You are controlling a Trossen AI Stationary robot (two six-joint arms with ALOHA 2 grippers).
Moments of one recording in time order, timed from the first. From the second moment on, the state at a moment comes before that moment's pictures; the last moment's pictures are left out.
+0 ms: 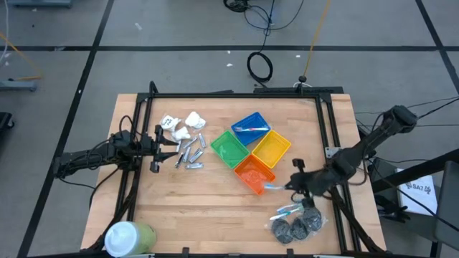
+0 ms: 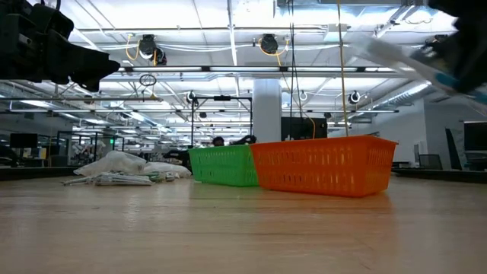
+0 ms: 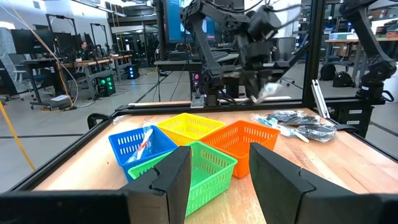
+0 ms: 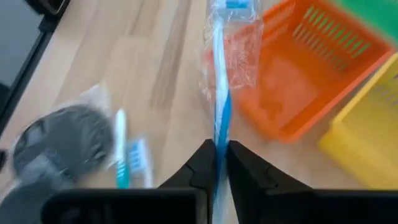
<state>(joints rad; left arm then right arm) 0.18 0.01 0.03 0.02 0.21 0.07 0.62 1.00 0.59 -0.43 0.28 0.40</state>
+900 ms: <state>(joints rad) 0.18 0.01 0.03 0.02 0.21 0.07 -0.49 1.48 0.95 -0.16 -0.37 -0.63</state>
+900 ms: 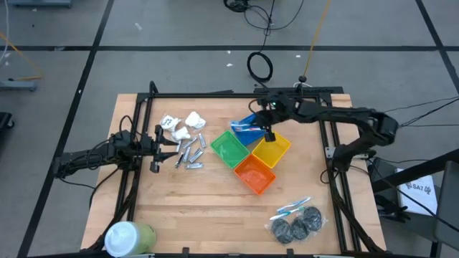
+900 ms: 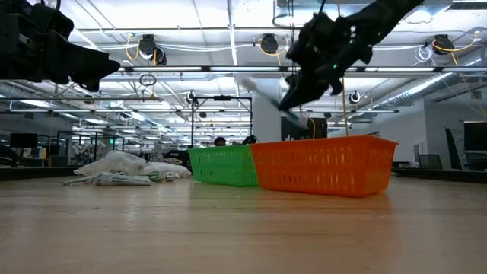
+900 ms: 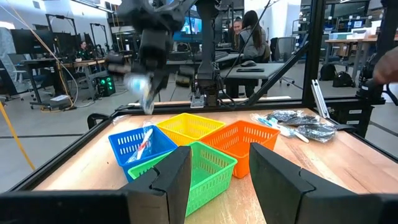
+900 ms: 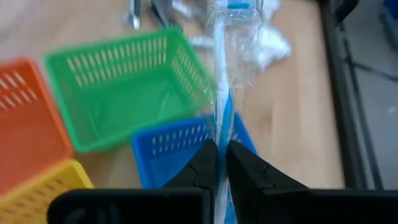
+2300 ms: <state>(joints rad) 0.18 0.01 0.03 0.02 0.21 0.07 -0.54 1.66 0.91 -0.12 -0.21 -0.66</state>
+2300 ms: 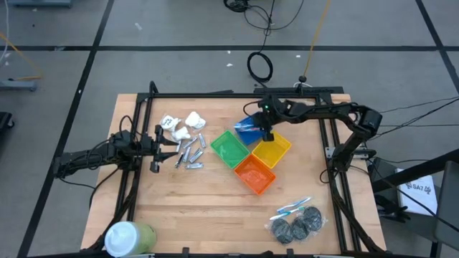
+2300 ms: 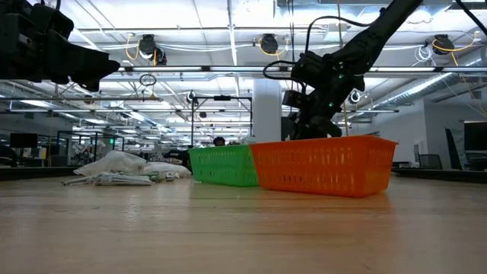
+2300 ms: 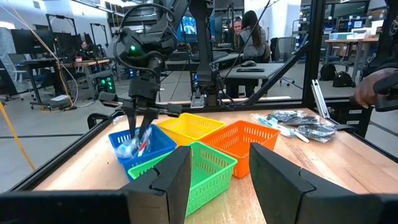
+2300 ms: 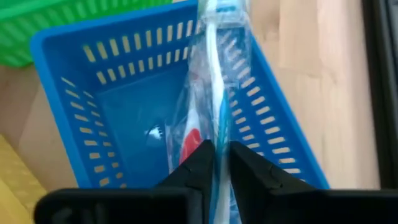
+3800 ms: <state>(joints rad) 0.18 0.01 0.03 0.02 0.21 0.07 -0.70 1.53 0.88 -0.23 0.08 -0.36</state>
